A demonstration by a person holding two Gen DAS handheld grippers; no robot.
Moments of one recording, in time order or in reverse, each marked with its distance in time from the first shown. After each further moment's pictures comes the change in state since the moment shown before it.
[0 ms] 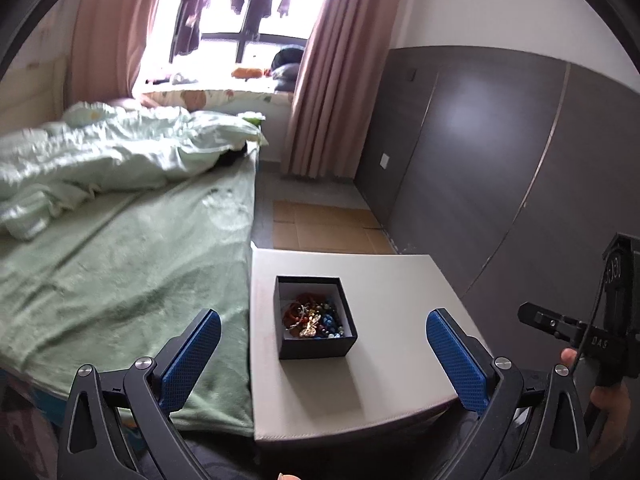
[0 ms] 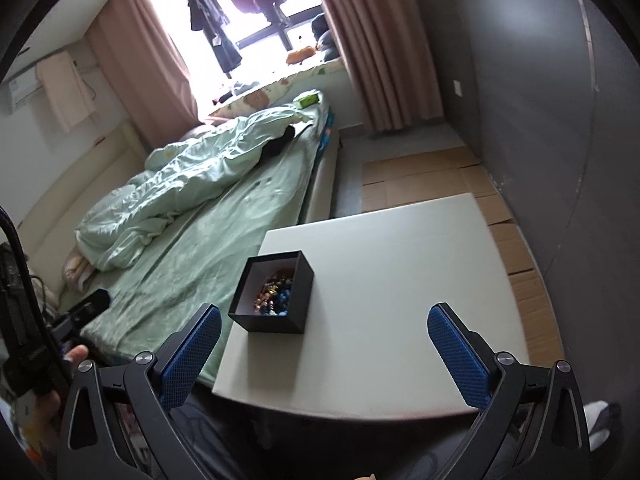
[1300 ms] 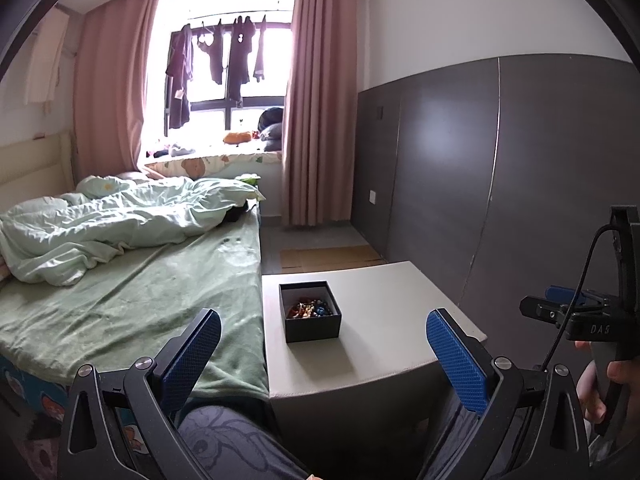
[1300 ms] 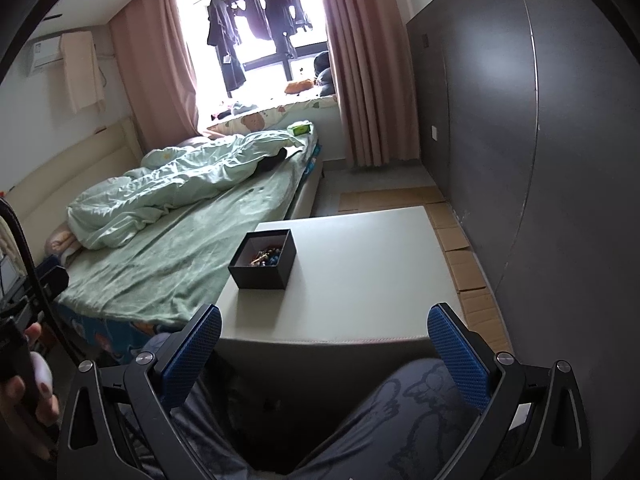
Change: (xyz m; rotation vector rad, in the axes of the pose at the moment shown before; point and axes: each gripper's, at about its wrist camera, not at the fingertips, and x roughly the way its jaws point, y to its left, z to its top) left arm -0.115 -0.038 -0.074 0.153 -0.194 0.031; right arm -0.118 0.029 -0.093 -0.124 -0.137 -0.112
